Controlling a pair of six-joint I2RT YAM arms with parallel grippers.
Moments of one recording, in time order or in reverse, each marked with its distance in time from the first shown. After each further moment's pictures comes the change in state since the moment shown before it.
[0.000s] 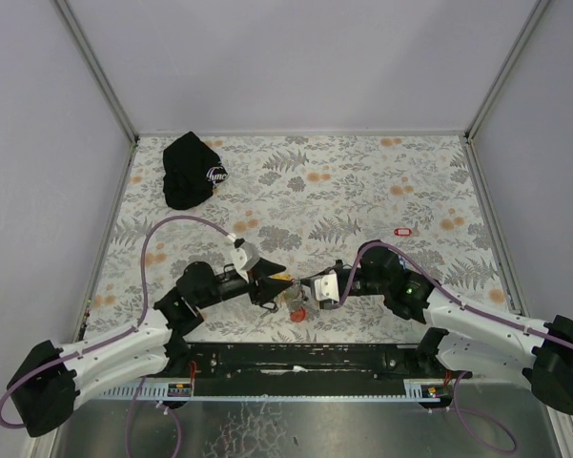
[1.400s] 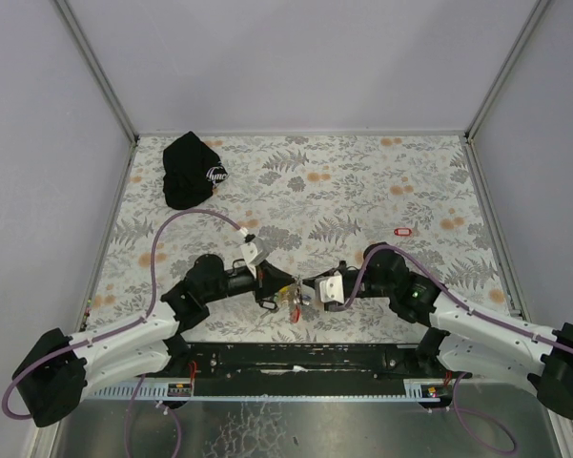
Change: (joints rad) left arm 0.013 0.124 0.073 -0.052 0.091 -0.024; right arm 0.003 -0.055 -0.001 -0.019 0.008 0.006
